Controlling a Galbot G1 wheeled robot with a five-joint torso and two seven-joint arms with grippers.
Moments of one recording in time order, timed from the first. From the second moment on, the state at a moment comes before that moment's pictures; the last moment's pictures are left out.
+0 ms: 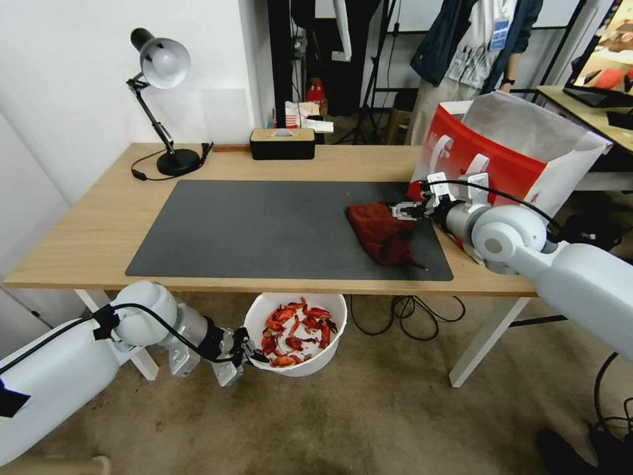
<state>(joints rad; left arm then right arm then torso) 0.77 -0.55 0.17 -1.85 0.41 -0.54 0.95 -0.32 0.58 -0.36 1.78 1.31 -0.43 0.37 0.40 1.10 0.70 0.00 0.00</state>
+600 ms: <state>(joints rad) 1.05 -0.49 -0.06 -1.92 0.45 -0.57 0.94 -0.80 0.58 0.01 1.99 1.13 -0.15 0.22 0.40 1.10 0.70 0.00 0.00</state>
